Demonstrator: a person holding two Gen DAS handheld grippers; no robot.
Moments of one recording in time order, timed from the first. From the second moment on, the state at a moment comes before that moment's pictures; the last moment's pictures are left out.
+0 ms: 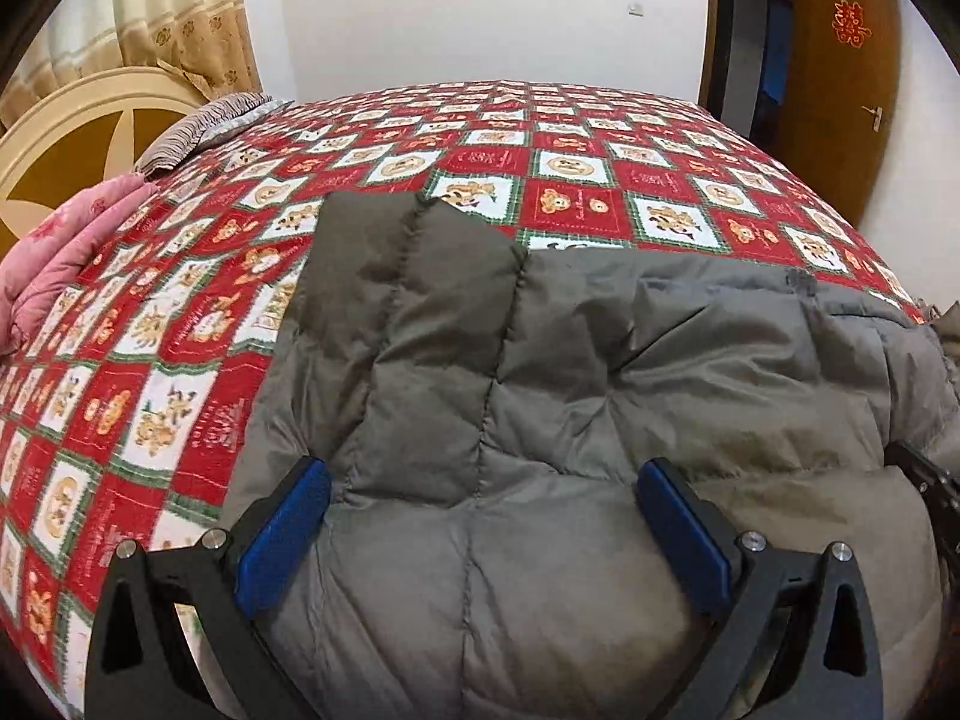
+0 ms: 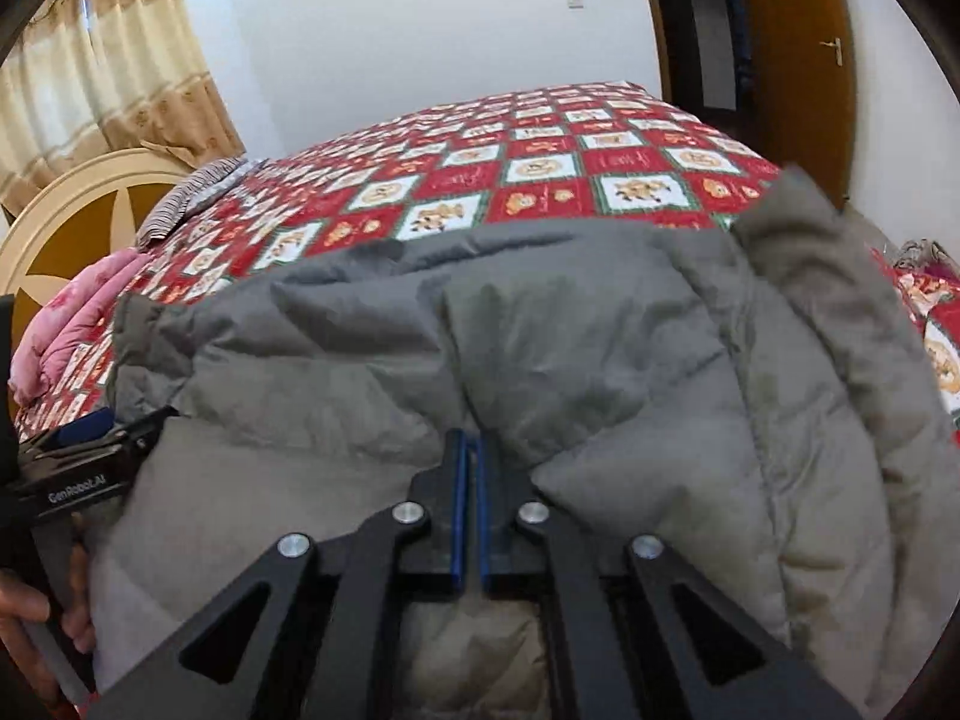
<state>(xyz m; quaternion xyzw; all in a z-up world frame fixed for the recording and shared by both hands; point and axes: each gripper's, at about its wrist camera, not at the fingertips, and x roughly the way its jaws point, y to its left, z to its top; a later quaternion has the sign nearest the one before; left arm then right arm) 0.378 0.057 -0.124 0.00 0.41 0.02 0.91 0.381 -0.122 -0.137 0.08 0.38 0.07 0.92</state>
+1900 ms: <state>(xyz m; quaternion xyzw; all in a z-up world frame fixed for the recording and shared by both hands) 0.279 0.128 -0.122 -0.39 0.25 -0.14 0.87 0.336 -0.068 -0.153 0.11 0.41 0.12 0.90</state>
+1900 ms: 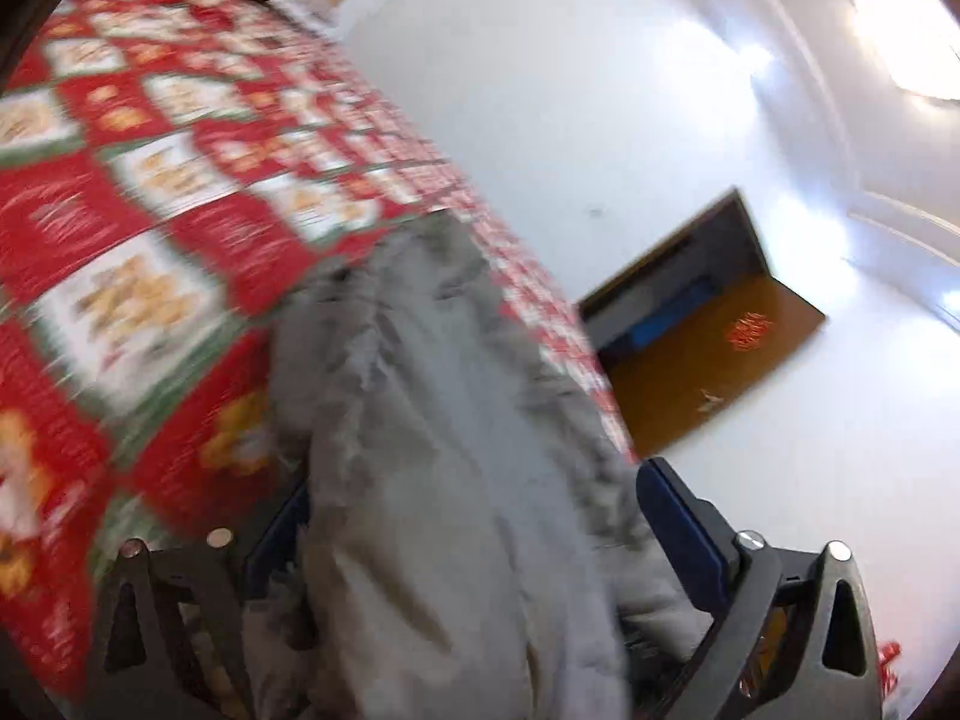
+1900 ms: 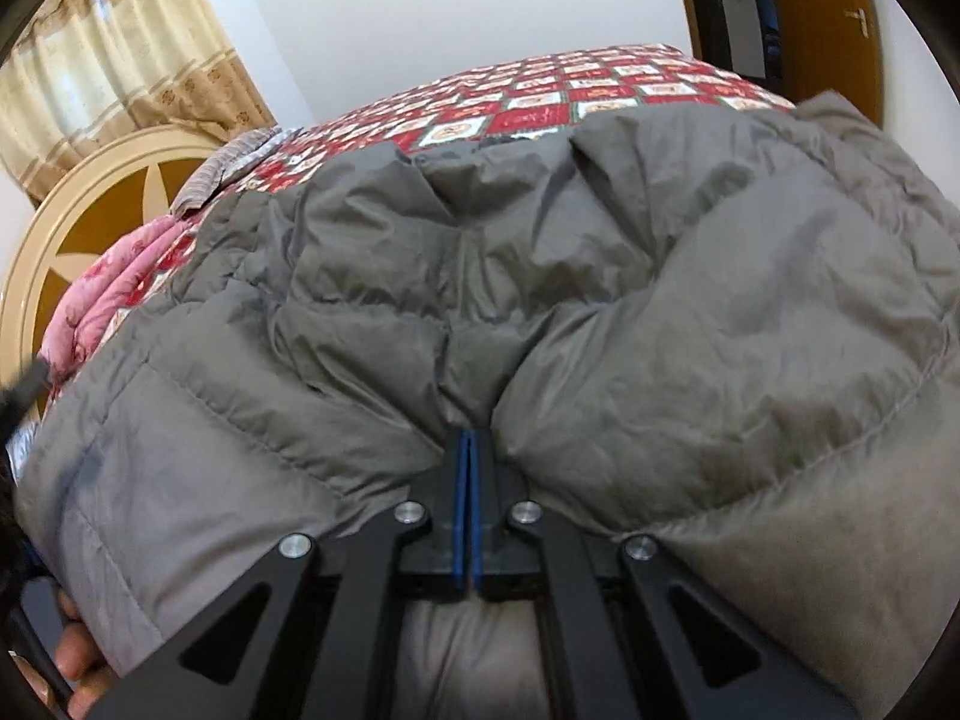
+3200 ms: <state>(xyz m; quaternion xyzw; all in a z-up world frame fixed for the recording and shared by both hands) 0.164 0.200 -0.068 -0.32 0.22 0.01 0.92 0.294 -0.083 -0.083 0.19 0.33 0.21 0.90</state>
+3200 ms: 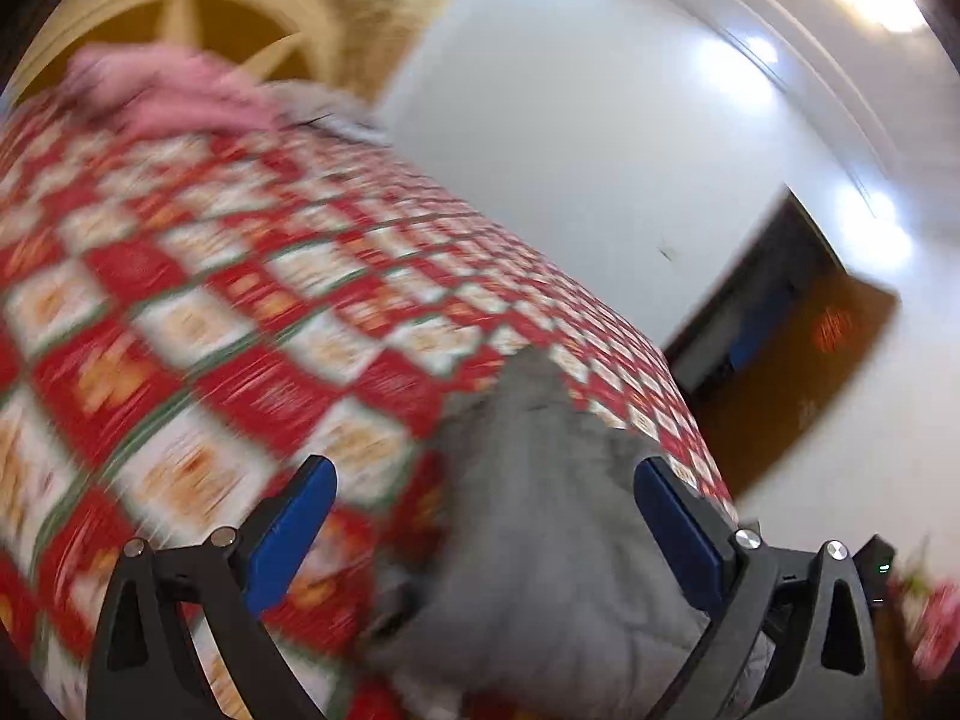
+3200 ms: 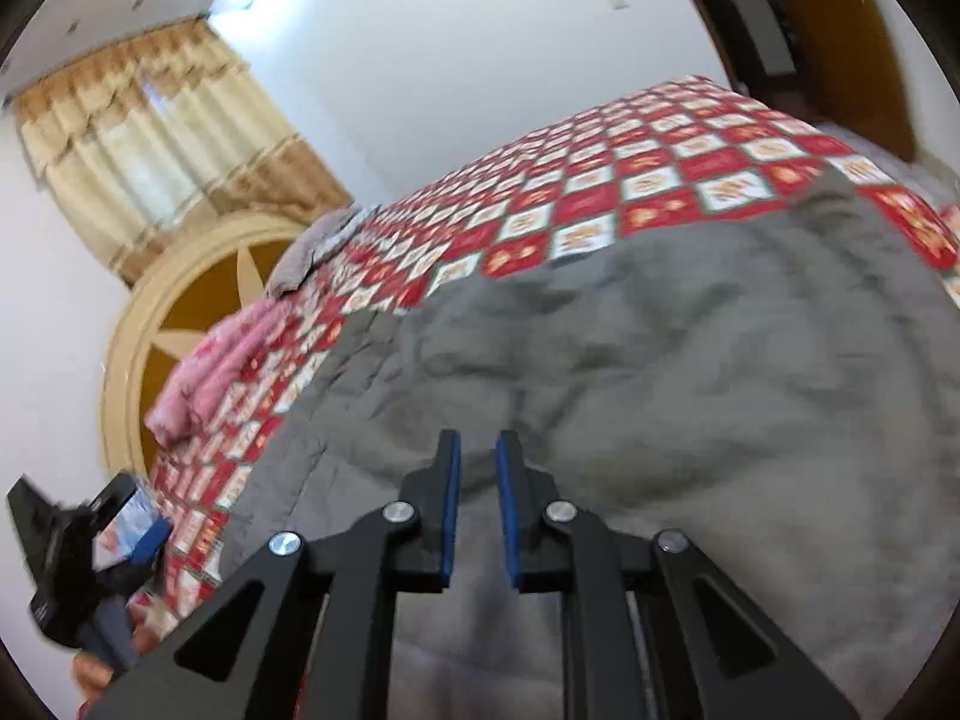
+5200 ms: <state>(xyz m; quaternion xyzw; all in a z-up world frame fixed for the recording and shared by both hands) 0.252 -0.210 -0.089 0.24 0.26 -0.45 0.82 0.262 -0.361 -0.060 0.28 0.32 0.11 0.90</state>
